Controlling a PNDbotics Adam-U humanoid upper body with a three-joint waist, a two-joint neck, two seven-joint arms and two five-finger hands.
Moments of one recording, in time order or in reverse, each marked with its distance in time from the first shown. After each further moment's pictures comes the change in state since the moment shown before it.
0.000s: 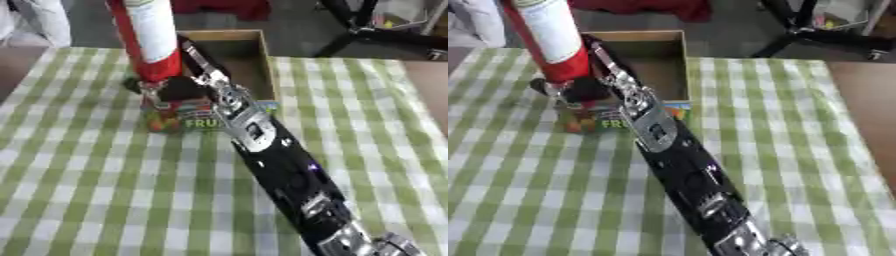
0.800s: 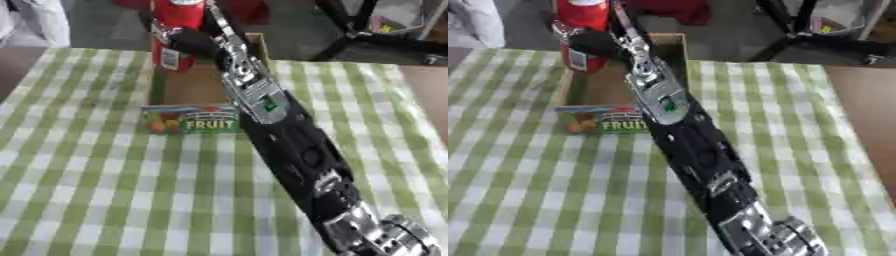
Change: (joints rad) left arm 0.007 0.001 0.001 0.000 -0.004 0.004 -0.004; right arm -0.078 -0.076 -0.029 -0.016 -0.135 -0.001 -0.120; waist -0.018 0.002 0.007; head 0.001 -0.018
